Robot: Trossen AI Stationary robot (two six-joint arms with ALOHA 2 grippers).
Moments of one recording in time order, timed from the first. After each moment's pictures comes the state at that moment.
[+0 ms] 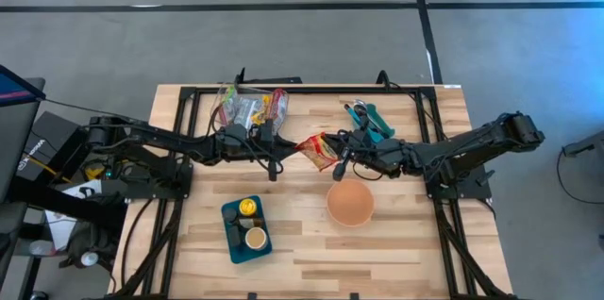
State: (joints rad) left arm 0.07 1.39 0.61 0.72 -0.06 -0.16; right arm 0.17 1.32 0.76 0.47 0.65 0.05
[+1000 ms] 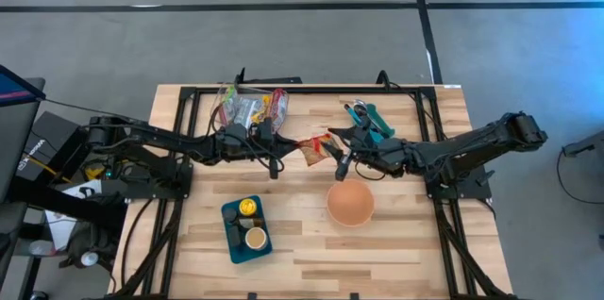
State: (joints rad) left arm 0.07 1.39 0.61 0.72 -0.10 -0.16; right arm 0.17 1.28 0.76 0.41 0.65 0.05
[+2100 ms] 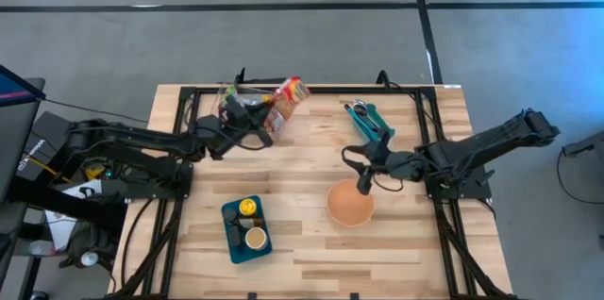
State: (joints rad) left arm 0.08 1.17 0.61 0.73 -0.67 0.03; right arm 0.30 1.09 0.76 -0.18 0.66 0.32
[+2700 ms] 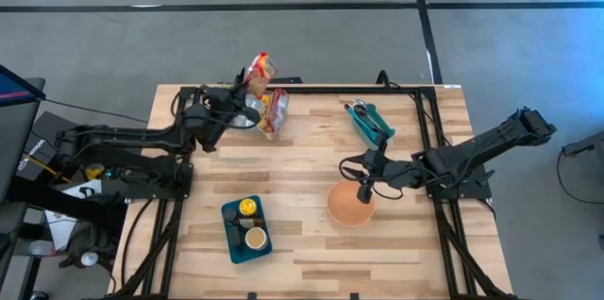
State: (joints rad) left arm 0.18 1.05 0.61 0.61 -0.91 0.10; right arm 0.36 1.13 0.76 -0.18 0.66 0.31
